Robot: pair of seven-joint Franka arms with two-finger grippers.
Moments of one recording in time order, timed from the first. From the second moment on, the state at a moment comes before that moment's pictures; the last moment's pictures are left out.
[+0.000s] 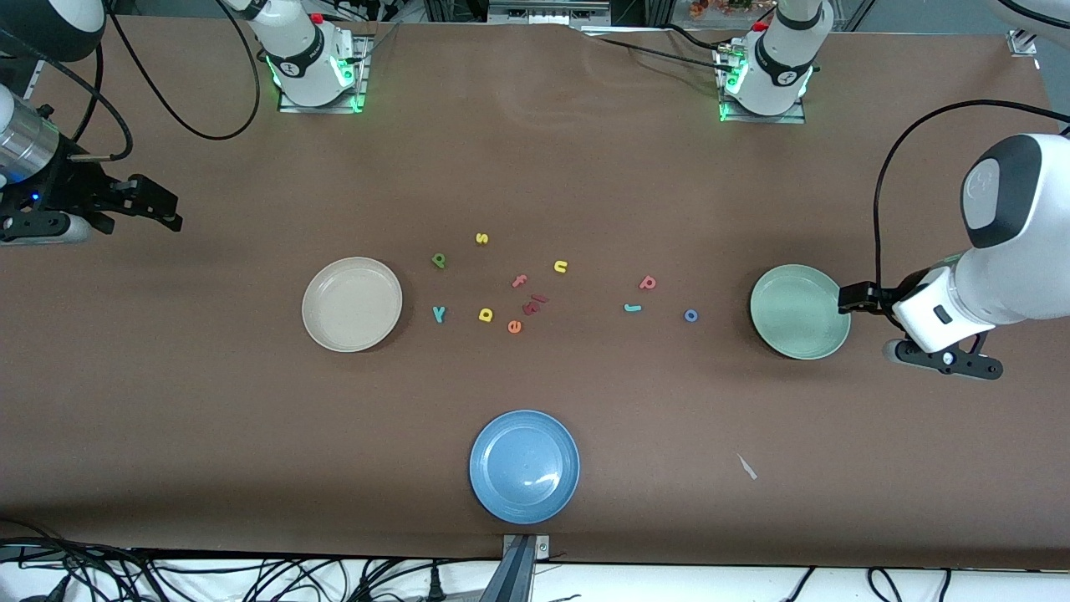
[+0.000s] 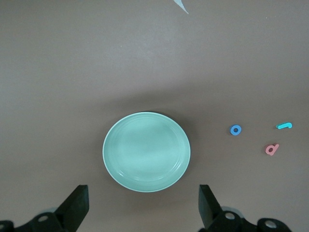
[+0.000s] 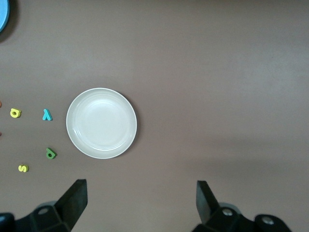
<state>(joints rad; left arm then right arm) 0.11 0.40 -0.17 -1.45 0.06 1.68 0.12 -0.01 -0.02 0.01 -1.77 0.02 1.77 -0.04</state>
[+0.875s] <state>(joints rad) 0.04 0.44 -0.18 -1.48 -0.05 1.69 -0.14 -0.01 -0.02 0.01 -1.77 0.02 1.77 -0.04</state>
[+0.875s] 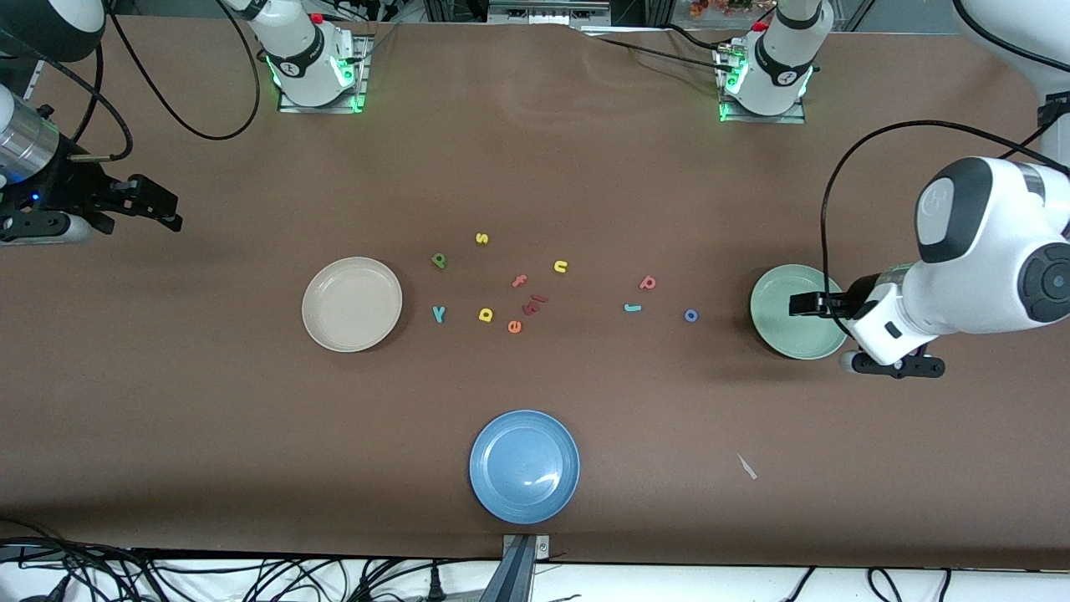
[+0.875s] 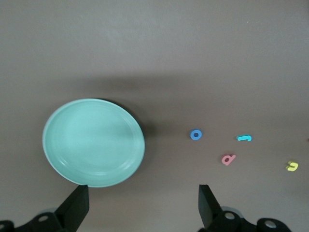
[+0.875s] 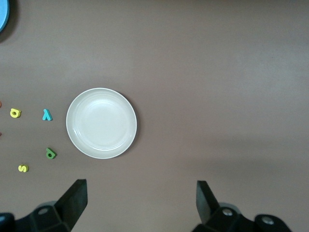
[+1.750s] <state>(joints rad) -0.13 0.48 -0.18 -1.92 -0.05 2.29 -0.54 -0.01 -0.02 0.01 -1.77 0.02 1.77 -0.04</state>
